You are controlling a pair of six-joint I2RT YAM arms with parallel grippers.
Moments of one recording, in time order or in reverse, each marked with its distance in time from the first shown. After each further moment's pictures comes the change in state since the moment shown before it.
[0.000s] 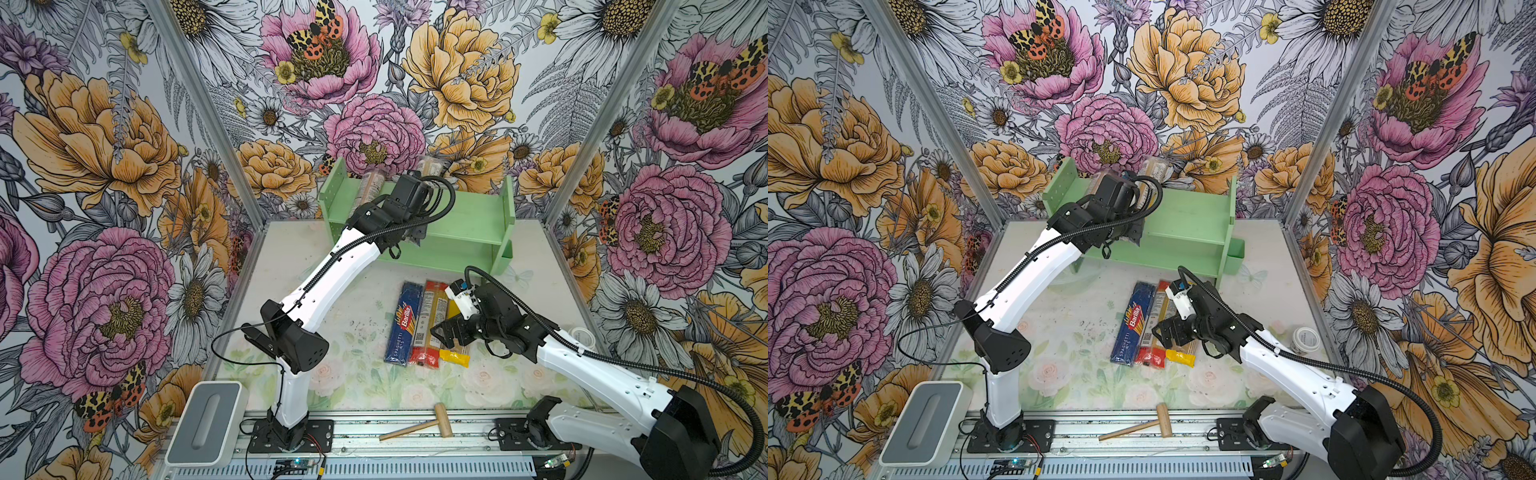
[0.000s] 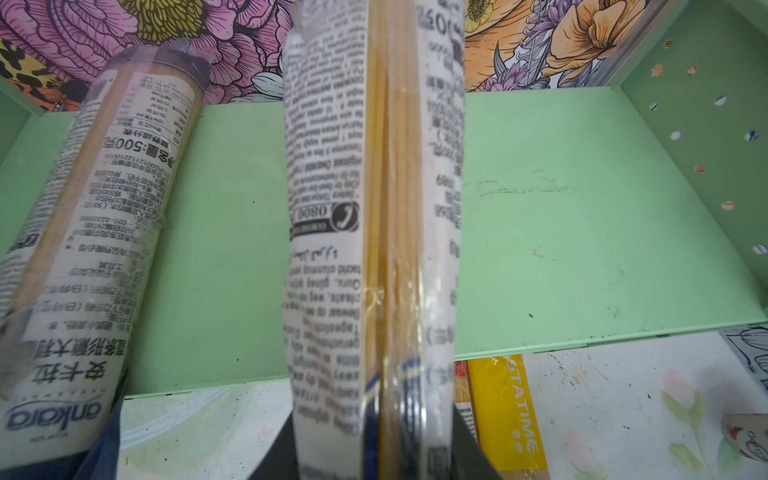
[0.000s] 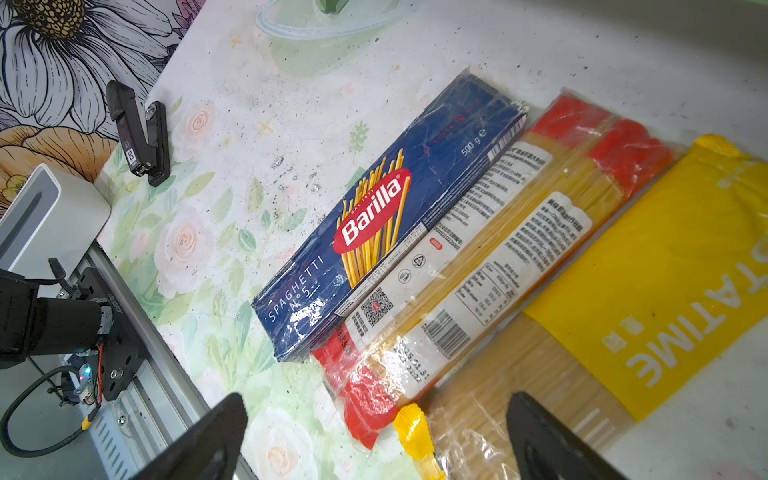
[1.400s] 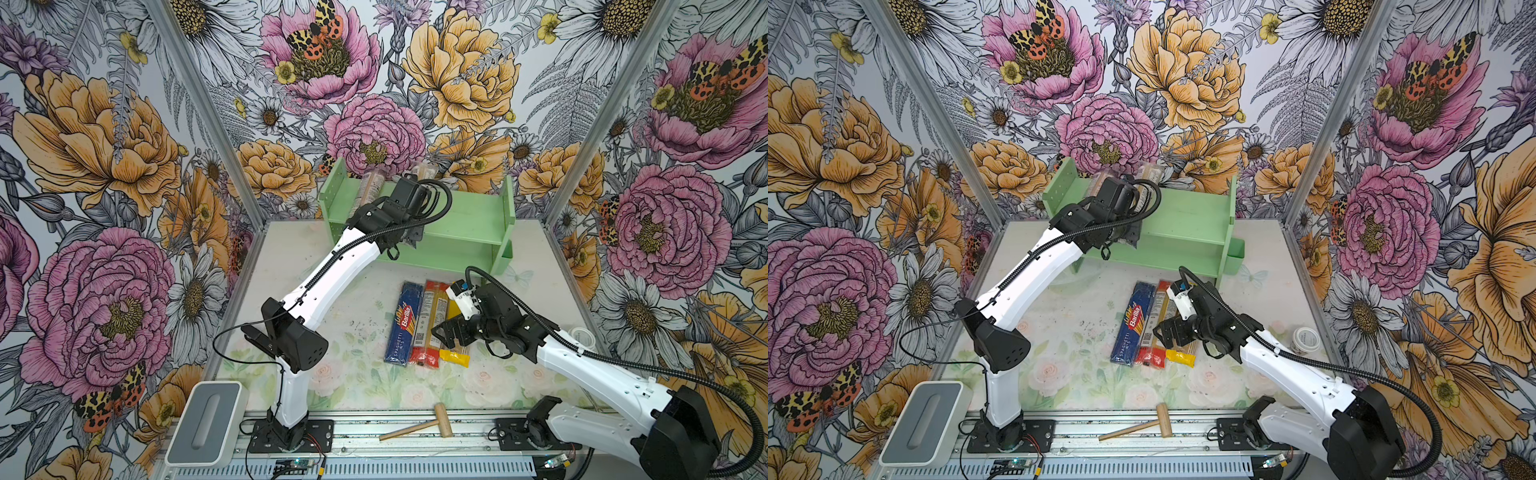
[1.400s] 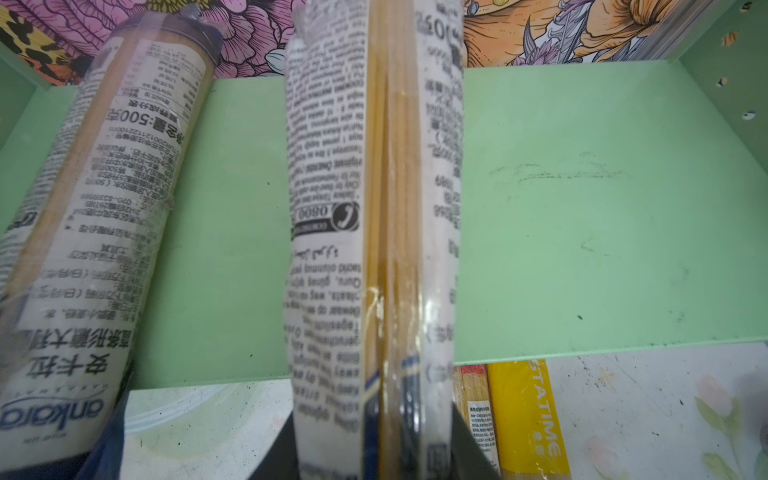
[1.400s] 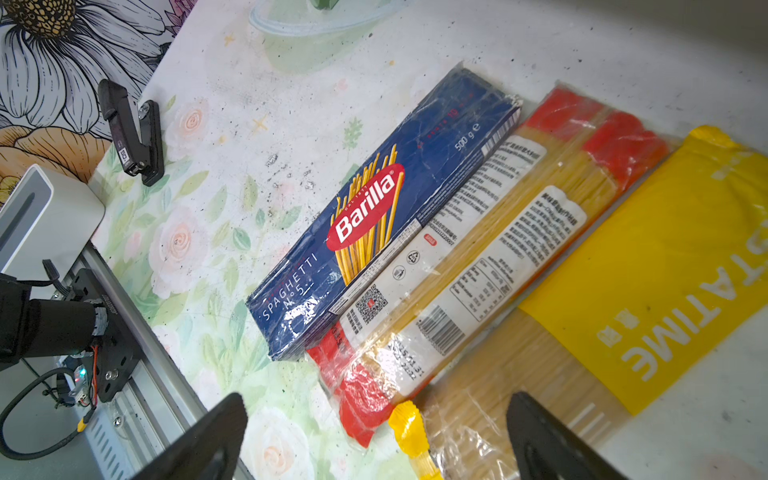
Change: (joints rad) left arm 0.014 0.000 -0.043 0.000 -0.016 -0.008; right arm -0.005 0.000 -0.008 0.000 0.000 0.000
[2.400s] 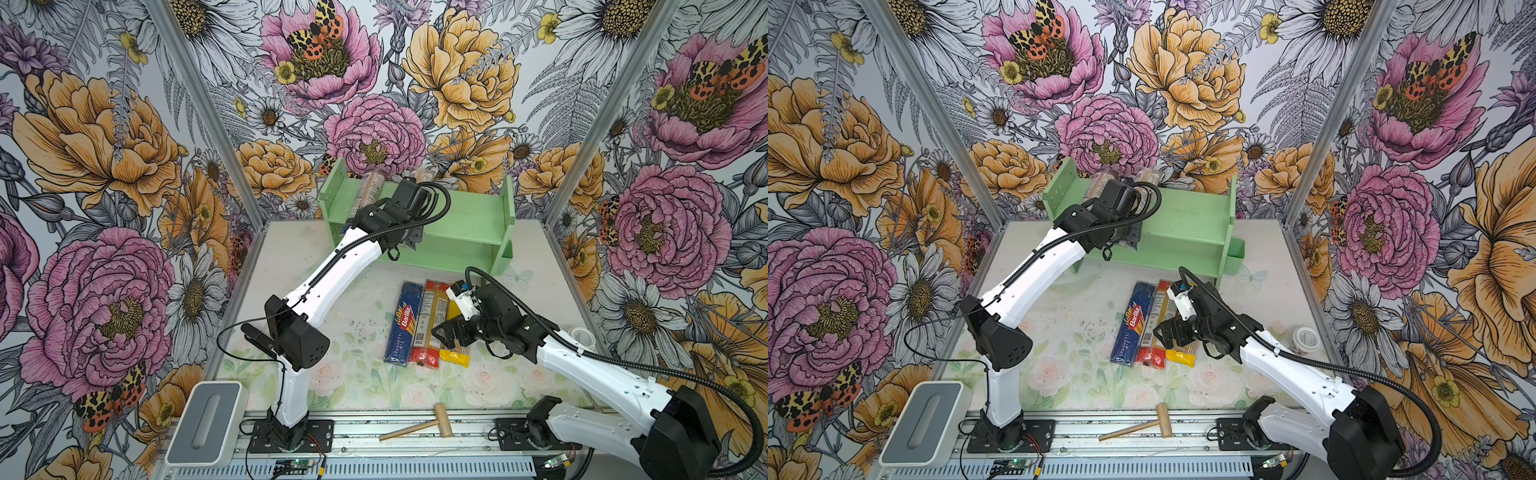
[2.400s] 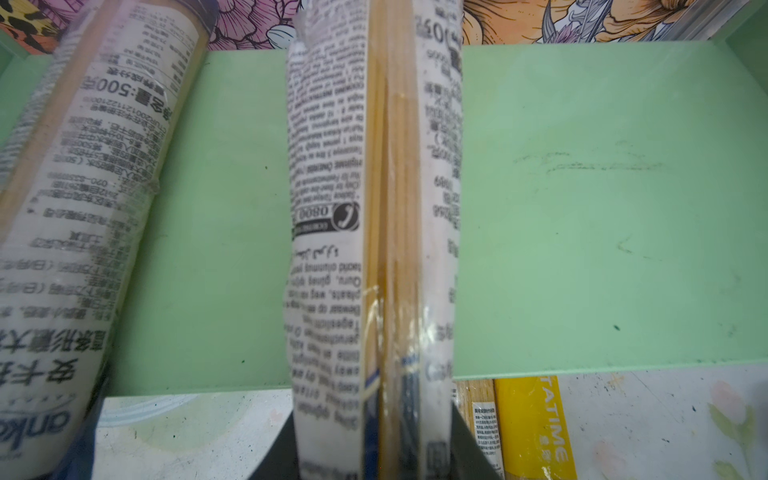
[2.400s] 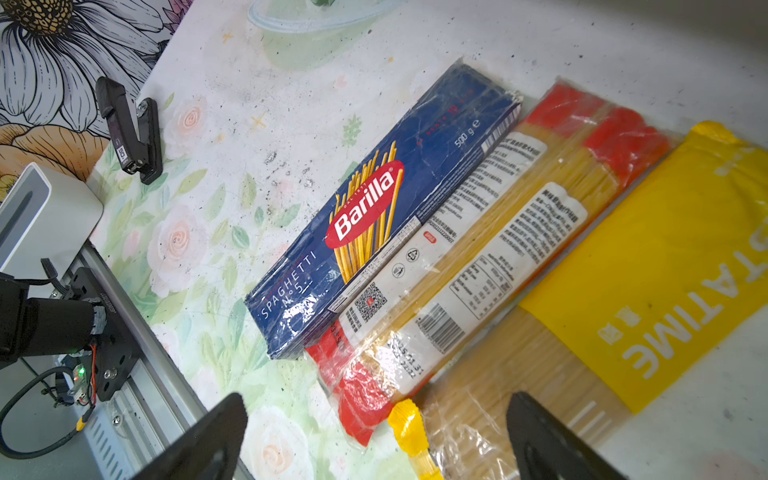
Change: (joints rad) left arm 0.012 0.017 -0.018 0.003 0.001 -0.019; right arm 0.000 0.000 -0.004 0.000 0.000 0.000
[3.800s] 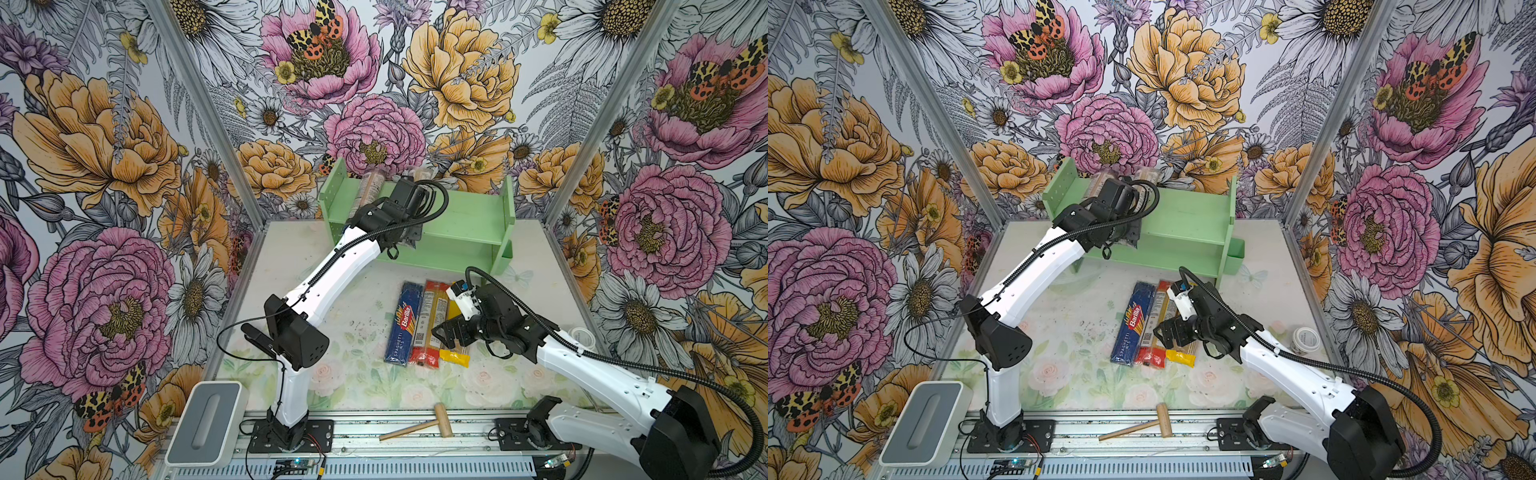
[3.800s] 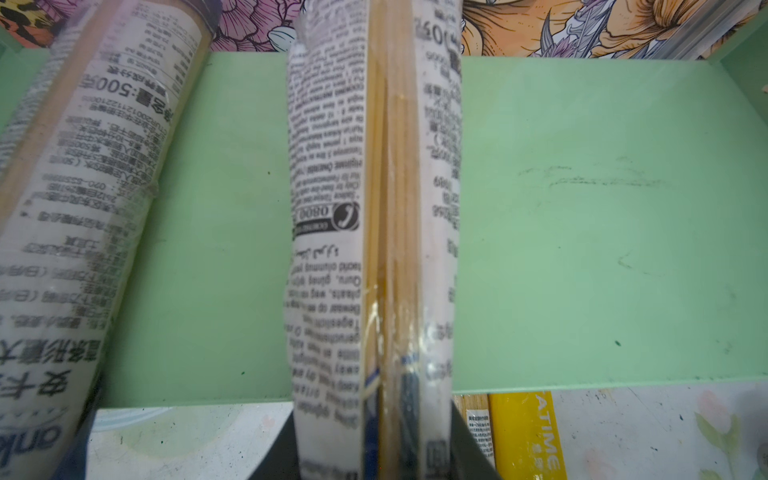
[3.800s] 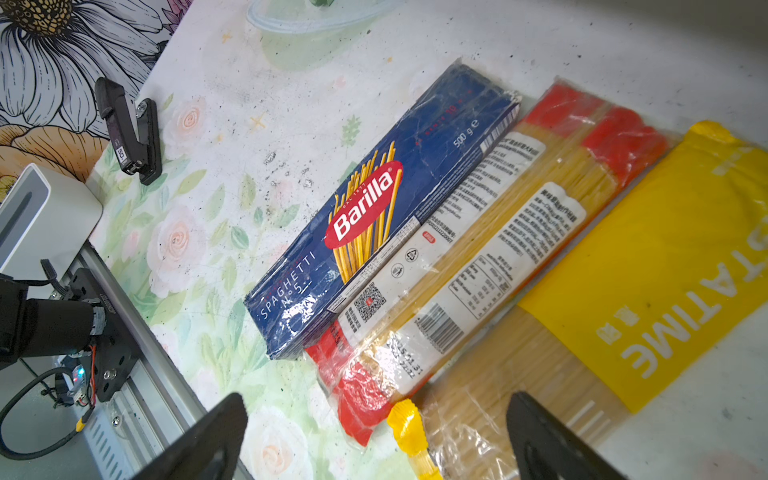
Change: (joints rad) left arm 0.013 0.001 -0.008 0.024 0.019 -0.019; right arm -0.002 0.000 0.000 0.000 0.000 0.000
